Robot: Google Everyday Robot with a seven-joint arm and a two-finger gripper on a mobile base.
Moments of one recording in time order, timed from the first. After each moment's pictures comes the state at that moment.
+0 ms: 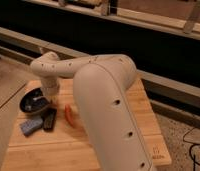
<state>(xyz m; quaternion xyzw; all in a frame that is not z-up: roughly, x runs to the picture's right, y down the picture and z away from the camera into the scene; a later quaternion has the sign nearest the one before) -0.230 0.058 0.815 -0.26 0.24 0.76 0.54</state>
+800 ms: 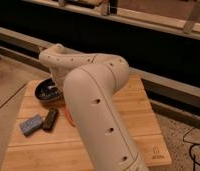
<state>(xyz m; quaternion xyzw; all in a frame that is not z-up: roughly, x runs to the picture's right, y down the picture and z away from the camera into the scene) -0.214 0.002 0.872 -0.19 0.28 0.75 0.58</state>
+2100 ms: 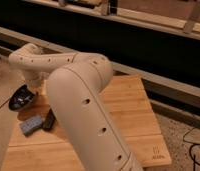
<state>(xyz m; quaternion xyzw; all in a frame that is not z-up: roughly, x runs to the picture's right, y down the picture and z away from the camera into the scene) -0.328 0.038 0.807 -0.28 0.18 0.69 0.64</state>
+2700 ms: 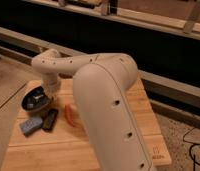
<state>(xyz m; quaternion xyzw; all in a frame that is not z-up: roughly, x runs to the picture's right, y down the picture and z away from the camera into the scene) -0.229 0.044 0.813 -0.26 0.24 0.75 0.56</state>
